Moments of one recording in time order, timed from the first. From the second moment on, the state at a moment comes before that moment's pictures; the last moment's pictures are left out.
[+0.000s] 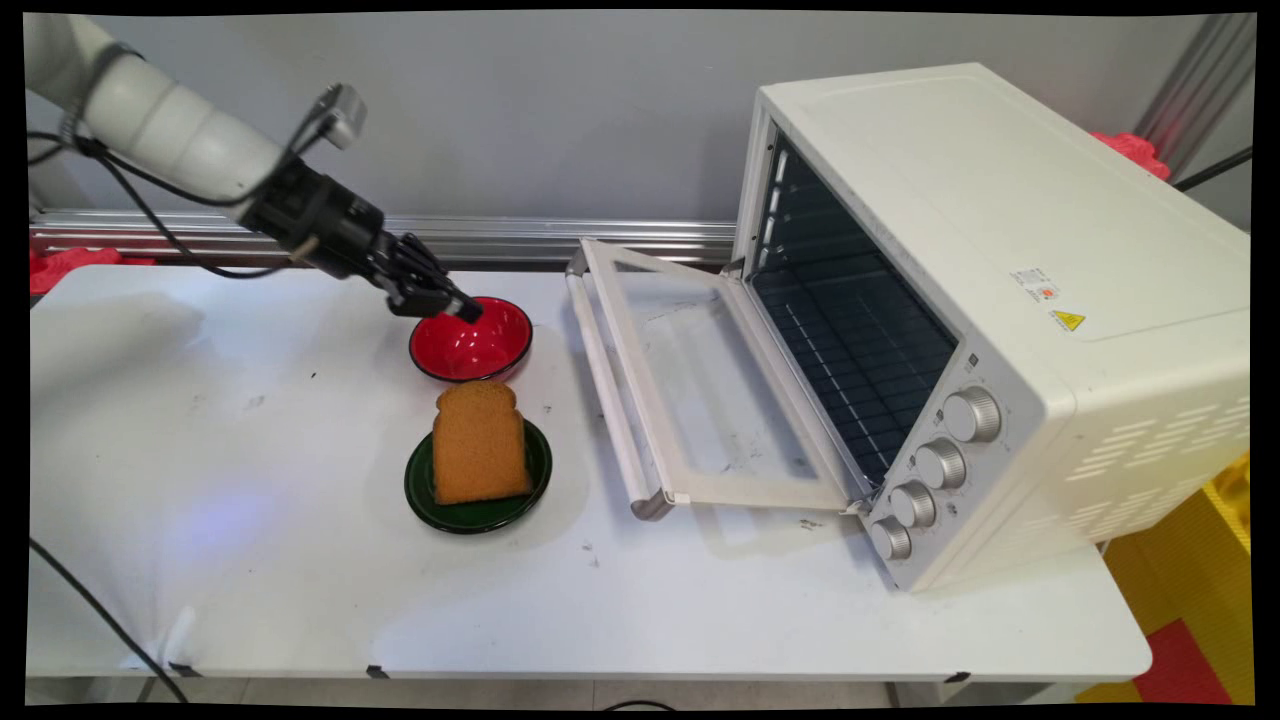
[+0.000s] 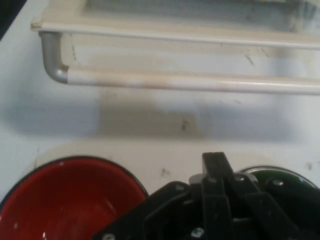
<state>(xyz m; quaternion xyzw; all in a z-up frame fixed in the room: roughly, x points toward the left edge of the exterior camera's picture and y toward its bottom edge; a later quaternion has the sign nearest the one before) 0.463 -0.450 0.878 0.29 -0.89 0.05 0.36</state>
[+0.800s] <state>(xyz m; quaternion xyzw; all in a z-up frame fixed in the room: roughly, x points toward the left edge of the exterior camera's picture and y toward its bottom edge) 0.421 -0.476 0.802 0.24 -0.89 0.05 0.39</state>
